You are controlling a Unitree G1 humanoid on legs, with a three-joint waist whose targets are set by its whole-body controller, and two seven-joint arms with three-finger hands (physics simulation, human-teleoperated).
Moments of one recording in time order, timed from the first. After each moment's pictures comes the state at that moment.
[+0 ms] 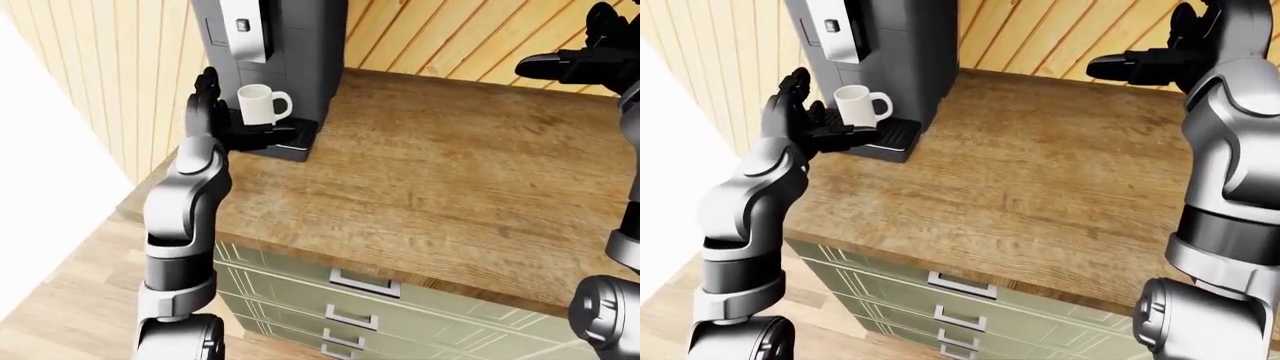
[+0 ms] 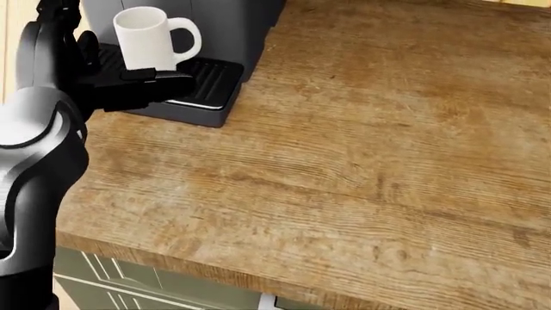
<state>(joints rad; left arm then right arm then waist) -0.80 0.21 0.13 -0.03 -0.21 0.80 0.25 -0.91 -0.71 -0.32 0.13 0.27 0.66 0.03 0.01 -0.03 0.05</state>
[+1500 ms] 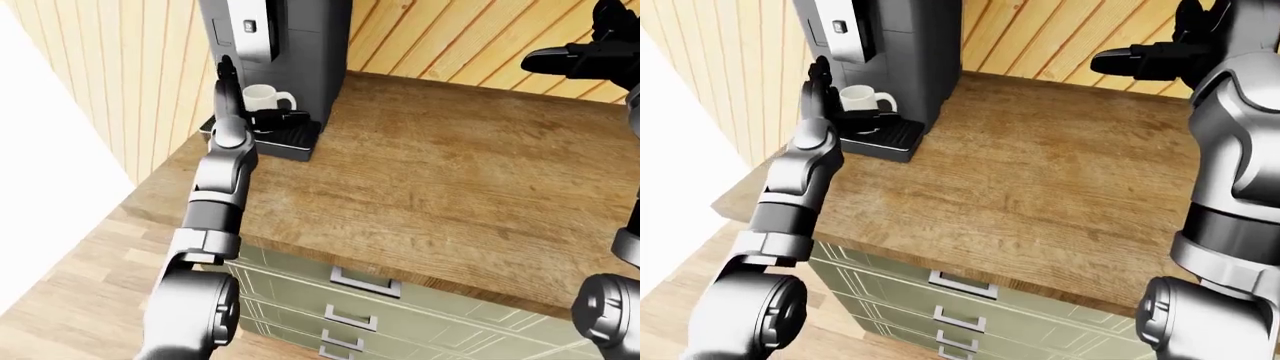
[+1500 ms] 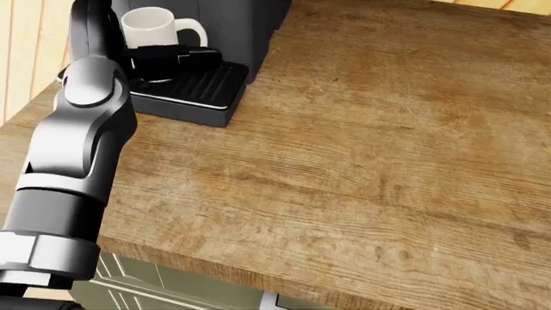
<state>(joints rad) -1.06 0.17 0.10 0.68 -0.08 0.31 0.28 -0.92 -0.72 -0.33 0.12 0.29 0.67 0.03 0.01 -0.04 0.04</state>
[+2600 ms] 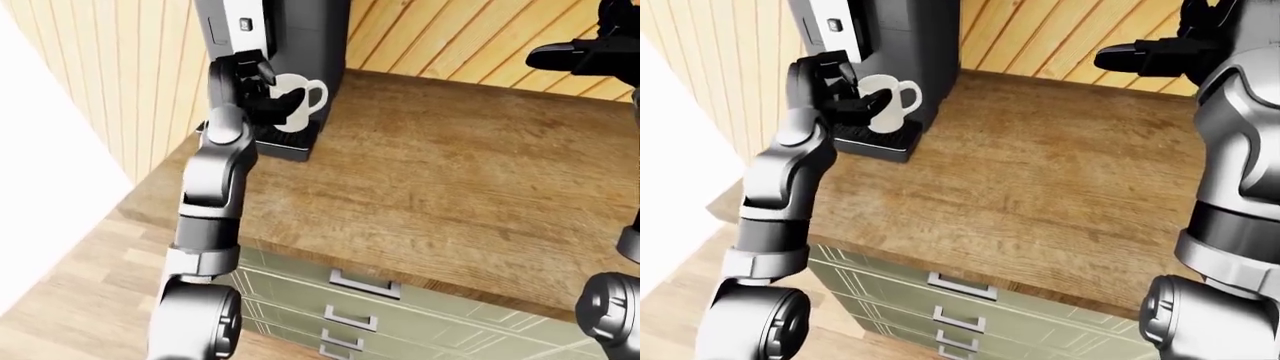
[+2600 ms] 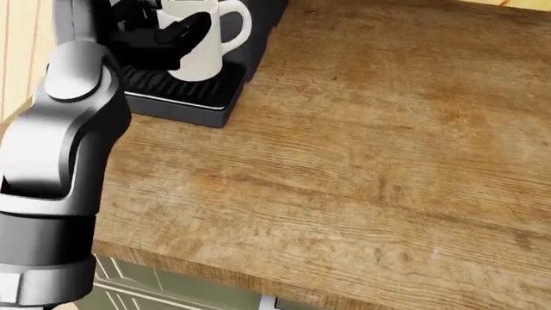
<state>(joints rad) -0.98 0.15 0.09 0.27 -0.12 0.55 0.30 -0.93 -0.74 -0.33 0.12 0.30 0.68 0.03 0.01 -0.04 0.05</state>
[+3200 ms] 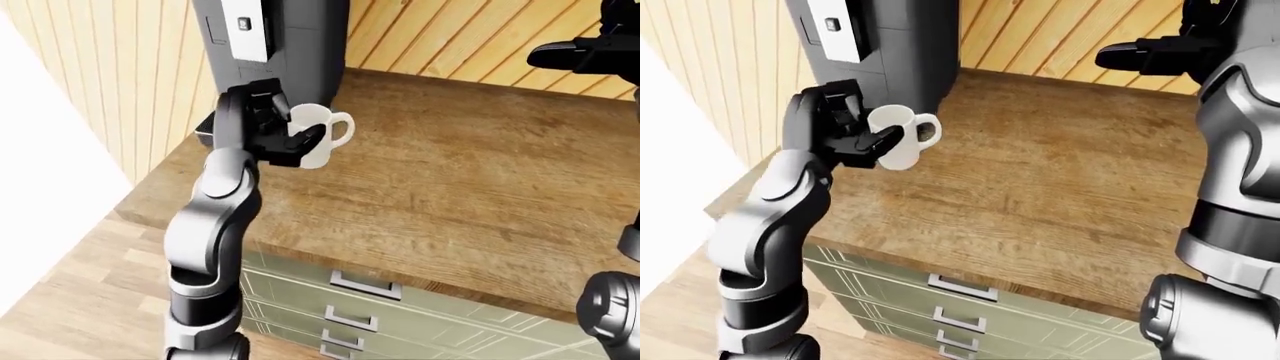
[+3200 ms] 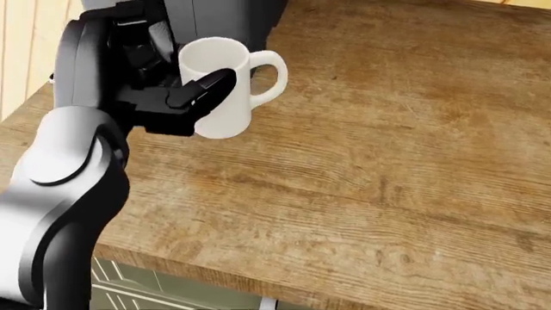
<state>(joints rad) -0.73 0.07 0.04 -0.33 -0.17 0.91 0.26 -0.94 -0.74 -0.33 0.13 0.29 0.67 0.04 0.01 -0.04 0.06</state>
